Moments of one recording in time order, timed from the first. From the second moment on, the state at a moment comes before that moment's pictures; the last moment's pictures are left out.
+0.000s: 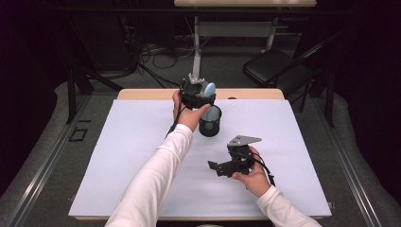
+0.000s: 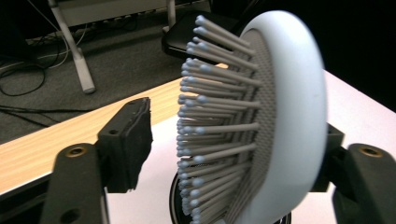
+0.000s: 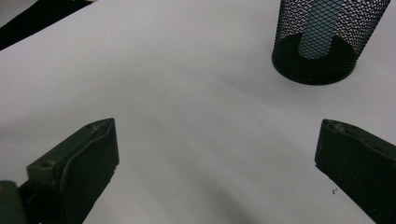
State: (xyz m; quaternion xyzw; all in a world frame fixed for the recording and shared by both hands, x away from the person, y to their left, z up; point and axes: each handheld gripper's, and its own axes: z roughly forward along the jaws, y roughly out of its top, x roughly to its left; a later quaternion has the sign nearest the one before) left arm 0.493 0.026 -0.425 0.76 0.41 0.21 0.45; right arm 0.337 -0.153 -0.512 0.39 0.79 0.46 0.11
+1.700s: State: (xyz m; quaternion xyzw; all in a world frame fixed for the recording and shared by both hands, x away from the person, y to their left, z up) left arm 0.496 0.026 -0.431 0.77 0.42 0.17 0.45; right arm 0.336 -0.152 -0.513 0.39 0.80 0.45 0.11
